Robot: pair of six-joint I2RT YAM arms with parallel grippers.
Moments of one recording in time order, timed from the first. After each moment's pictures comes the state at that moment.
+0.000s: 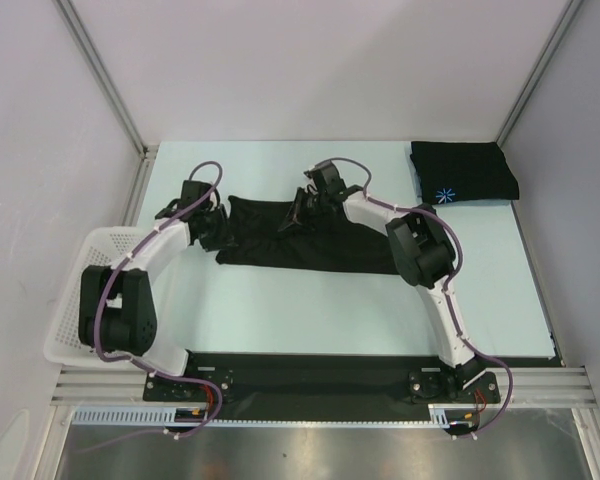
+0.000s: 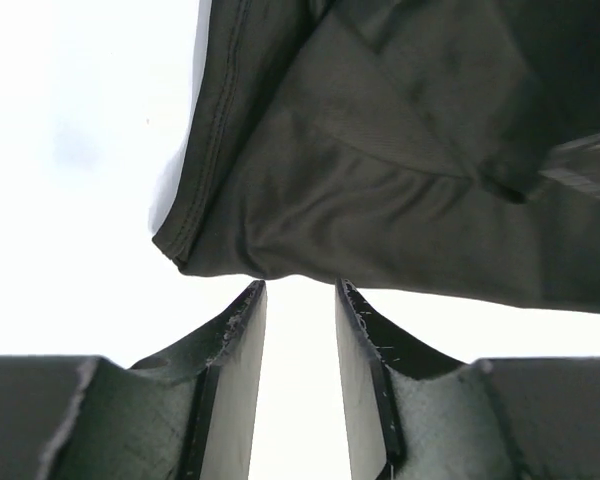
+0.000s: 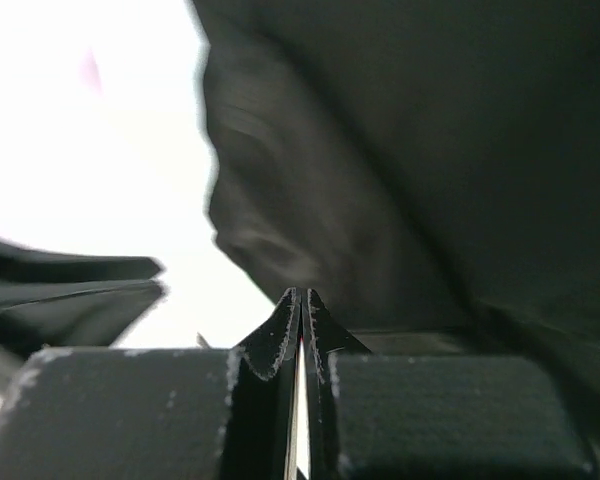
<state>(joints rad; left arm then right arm) -0.13 1.54 1.02 -0.50 0.10 -0.43 0.58 2.32 1.79 -0.22 -0.57 0.86</state>
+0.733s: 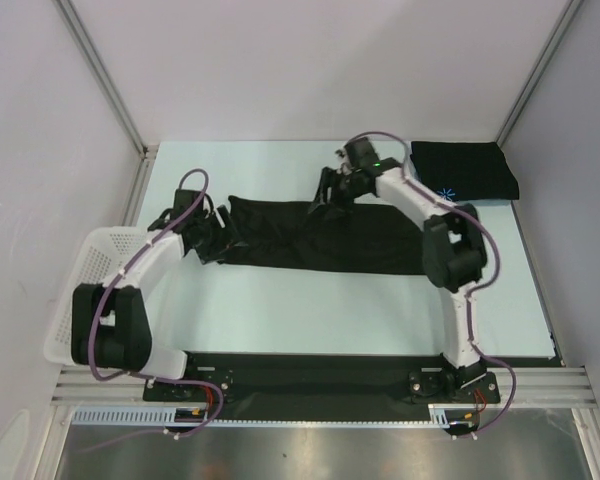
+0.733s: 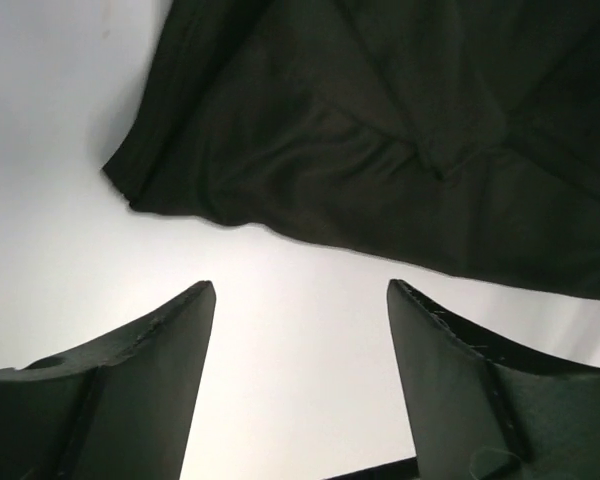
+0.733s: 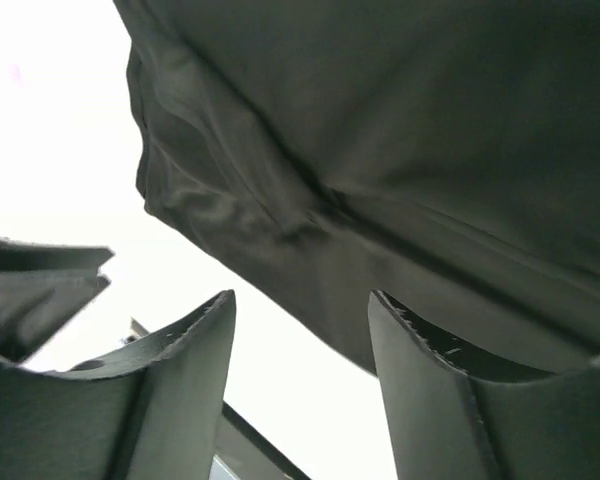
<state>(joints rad) -0.10 1.41 0.91 -0.48 0.19 -0.60 0.45 2.18 1.83 -0.60 -0.48 0.60</state>
